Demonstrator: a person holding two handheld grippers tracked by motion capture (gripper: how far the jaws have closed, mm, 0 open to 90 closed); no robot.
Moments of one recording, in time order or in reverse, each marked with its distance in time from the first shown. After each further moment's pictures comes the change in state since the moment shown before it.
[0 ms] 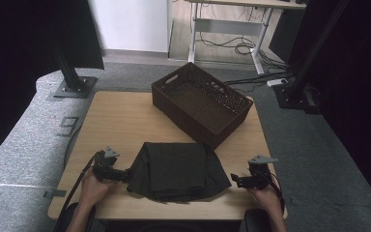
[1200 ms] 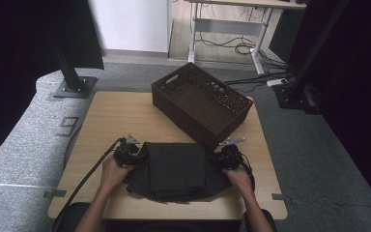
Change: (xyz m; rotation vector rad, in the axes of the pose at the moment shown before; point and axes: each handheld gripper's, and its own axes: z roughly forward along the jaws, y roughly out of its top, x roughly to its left) left arm -0.014 0.053 0.053 0.025 -0.099 0.073; right arm 0.026 0.060 0.086 0.093 0.097 -0.054
